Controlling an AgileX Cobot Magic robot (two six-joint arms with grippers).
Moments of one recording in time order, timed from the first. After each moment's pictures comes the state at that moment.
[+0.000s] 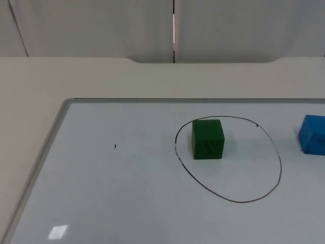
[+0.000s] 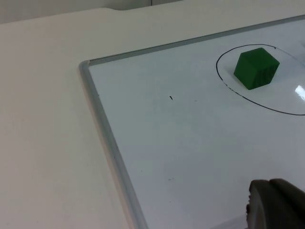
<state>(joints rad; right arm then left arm) 0.05 0.51 -0.58 -0.04 0.89 0.16 -0.41 0.00 -0.50 -0.03 1.09 -0.06</state>
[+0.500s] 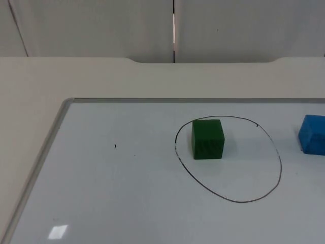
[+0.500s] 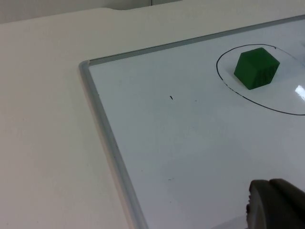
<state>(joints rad) 0.05 1.09 -0.75 -0.06 0.64 0.18 -0.41 0.00 -0.50 -0.03 1.09 -0.06</state>
